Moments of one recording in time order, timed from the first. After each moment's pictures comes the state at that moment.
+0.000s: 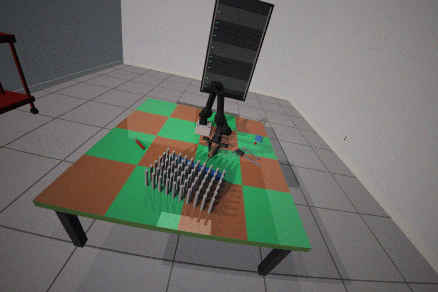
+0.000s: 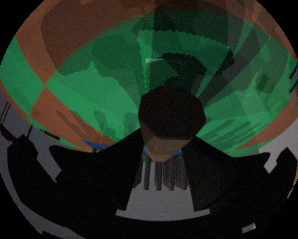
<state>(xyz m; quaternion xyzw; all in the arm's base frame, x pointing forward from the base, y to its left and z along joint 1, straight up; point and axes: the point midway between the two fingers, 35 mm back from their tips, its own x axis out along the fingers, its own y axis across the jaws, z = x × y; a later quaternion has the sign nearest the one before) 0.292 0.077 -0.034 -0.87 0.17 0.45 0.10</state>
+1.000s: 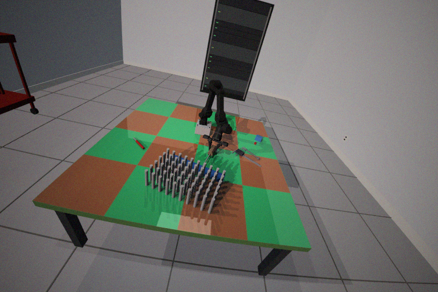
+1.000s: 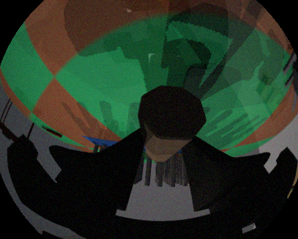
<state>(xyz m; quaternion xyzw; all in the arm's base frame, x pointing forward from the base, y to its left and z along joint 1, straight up) 0.291 0.076 -0.019 -0.87 0.17 0.46 0.10</state>
